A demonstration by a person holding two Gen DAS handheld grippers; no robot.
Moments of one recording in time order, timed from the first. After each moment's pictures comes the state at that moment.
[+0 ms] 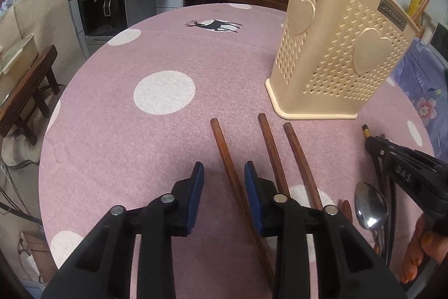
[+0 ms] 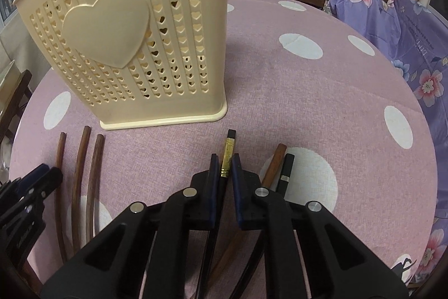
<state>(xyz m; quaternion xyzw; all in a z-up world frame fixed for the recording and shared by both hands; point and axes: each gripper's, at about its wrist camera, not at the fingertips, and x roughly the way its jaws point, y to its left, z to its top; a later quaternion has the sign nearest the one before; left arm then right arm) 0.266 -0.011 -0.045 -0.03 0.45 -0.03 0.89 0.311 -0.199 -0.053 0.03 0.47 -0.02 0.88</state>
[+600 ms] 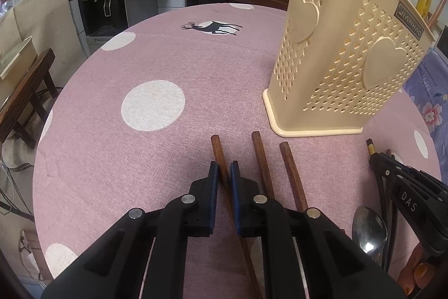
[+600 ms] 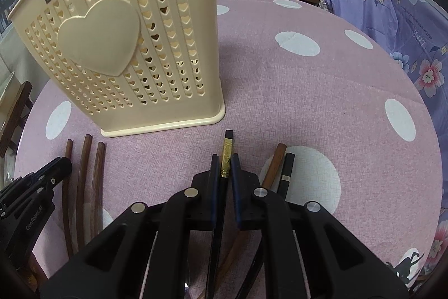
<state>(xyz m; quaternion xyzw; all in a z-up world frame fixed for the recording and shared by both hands) 0.281 -0.022 -0.046 -0.03 0.45 -0.02 0.89 0.316 -0.203 -0.055 0.05 0.46 -0.03 0.88</state>
